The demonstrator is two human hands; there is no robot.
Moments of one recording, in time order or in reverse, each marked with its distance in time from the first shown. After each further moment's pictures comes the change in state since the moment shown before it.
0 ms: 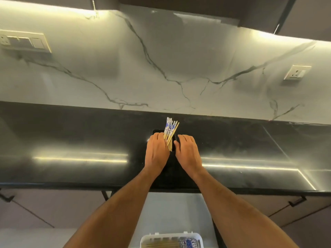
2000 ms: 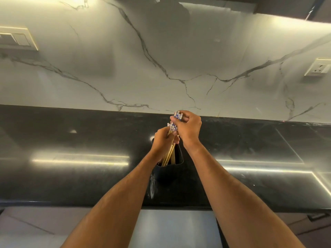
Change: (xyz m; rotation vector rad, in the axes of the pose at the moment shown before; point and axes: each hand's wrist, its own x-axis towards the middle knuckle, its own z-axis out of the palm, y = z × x) left_hand 0.091 0.000 0.024 -0.529 -0.277 -0.181; right_hand 0.129 -0.018 0.011 0.728 0.156 0.480
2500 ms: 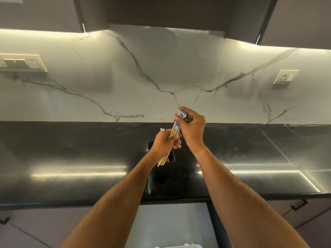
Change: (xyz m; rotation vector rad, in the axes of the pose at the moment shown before) left_hand -0.062 0.072 -0.004 -0.082 -0.158 0.044; right_hand -0.052 -0.061 -0.072 0.078 0.025 -0.267
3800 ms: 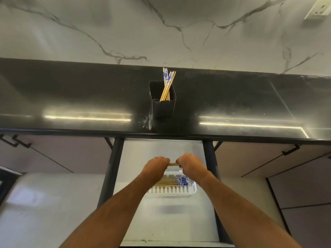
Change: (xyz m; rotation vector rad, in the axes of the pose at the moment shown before) left_hand -0.241 -0.172 0.084 1.014 -0.435 -0.208; right_hand -0.267 0.155 -0.101 -1.145 -1.168 0.064
